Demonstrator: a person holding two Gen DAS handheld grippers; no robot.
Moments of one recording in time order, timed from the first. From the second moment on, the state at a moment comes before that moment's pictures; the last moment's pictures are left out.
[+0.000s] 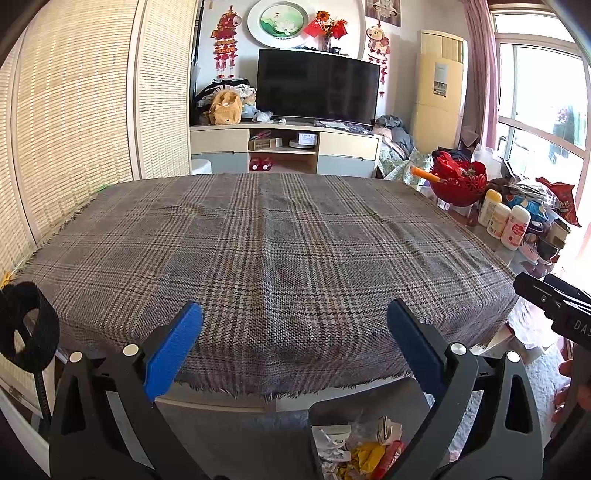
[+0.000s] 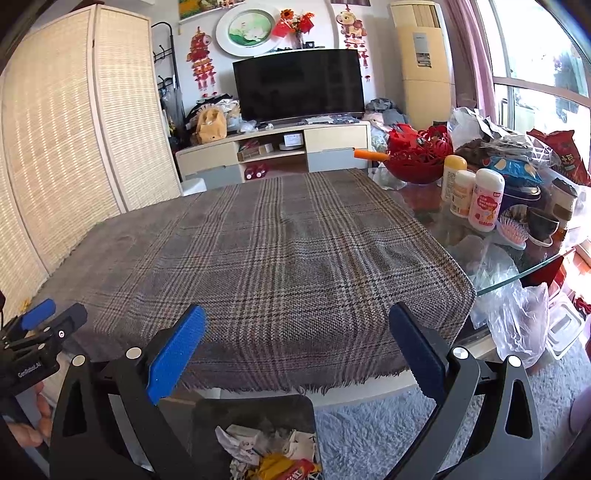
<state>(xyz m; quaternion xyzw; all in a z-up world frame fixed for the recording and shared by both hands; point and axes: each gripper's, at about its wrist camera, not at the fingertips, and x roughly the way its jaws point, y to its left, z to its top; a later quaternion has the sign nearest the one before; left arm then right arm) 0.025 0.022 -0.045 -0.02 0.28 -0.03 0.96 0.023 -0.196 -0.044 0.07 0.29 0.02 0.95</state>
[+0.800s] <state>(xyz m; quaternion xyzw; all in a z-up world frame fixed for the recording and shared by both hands) 0.024 0.019 -0.044 -0.01 0.27 -0.01 0.96 0.023 -0.196 -0.043 0.07 0.29 0.02 0.95</state>
